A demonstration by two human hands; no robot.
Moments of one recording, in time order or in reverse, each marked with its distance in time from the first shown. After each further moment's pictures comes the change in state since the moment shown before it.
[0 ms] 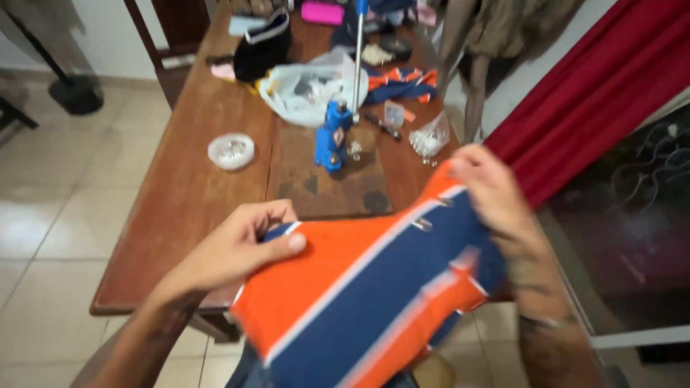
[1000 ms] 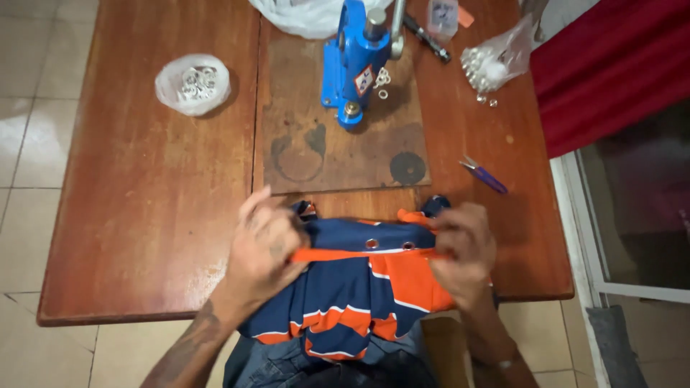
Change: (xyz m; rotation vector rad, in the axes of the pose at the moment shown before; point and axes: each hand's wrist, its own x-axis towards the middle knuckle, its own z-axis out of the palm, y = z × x) left_hand 0.043 -0.184 0.003 1.003 0.525 0.945; right_hand -0.063 0.155 0.139 -0.293 0.366 -0.938
